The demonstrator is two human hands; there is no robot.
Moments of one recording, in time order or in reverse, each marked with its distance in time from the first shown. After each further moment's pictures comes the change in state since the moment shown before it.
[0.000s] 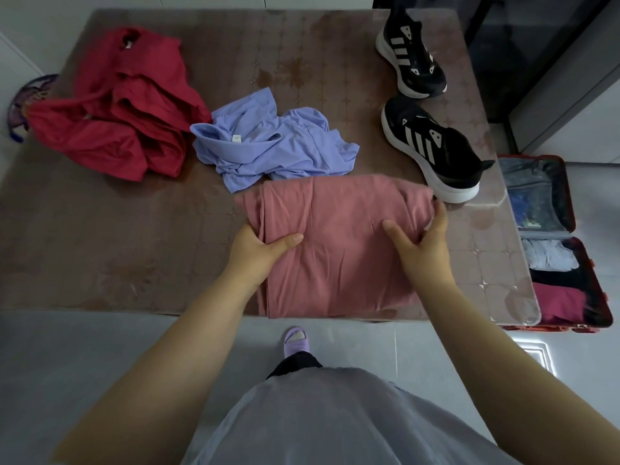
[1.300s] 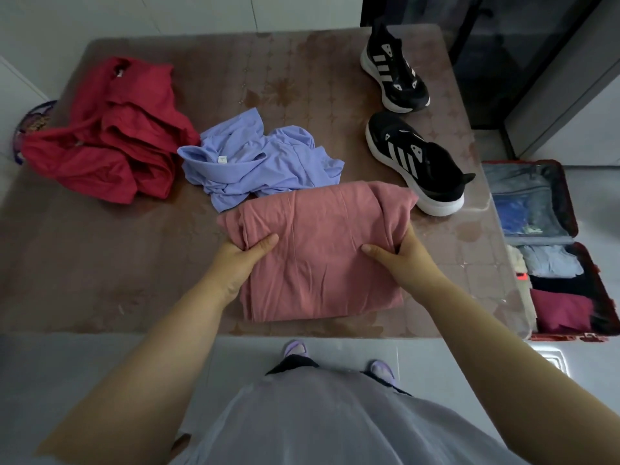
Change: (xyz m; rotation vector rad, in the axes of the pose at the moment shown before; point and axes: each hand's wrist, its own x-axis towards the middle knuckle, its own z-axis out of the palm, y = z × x) left_hand 0.014 0.012 0.002 -0.175 -0.132 -0.095; right_hand 0.026 0.001 -0.016 0.011 -0.345 0.028
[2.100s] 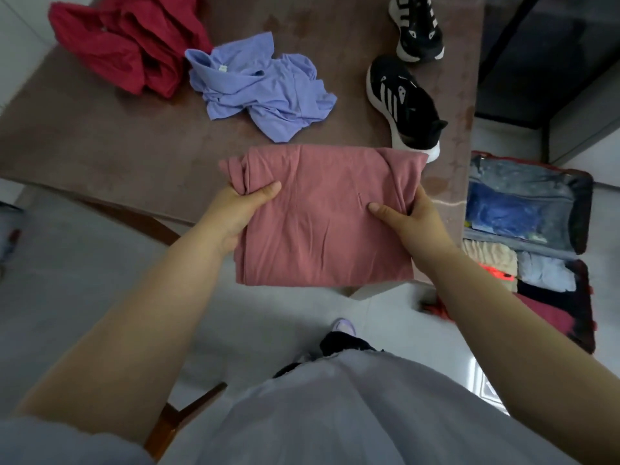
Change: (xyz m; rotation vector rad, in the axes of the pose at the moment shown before) left_hand -0.105 -0.019 0.097 -0.145 0.224 -0.082; right_hand -0.057 0.030 -0.098 0.029 -0.147 -0.047
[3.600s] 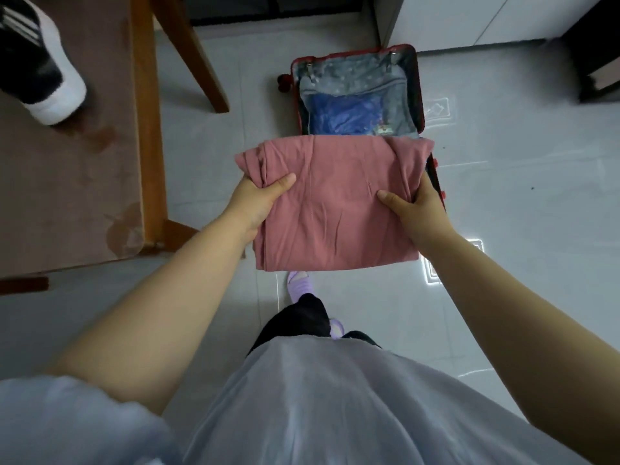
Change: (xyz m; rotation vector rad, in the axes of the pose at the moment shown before) left_hand -0.089 -0.145 0.474 0.172 -0.404 -0.128; right_hand -0.108 0.194 -0.434 0.021 0.420 0.207
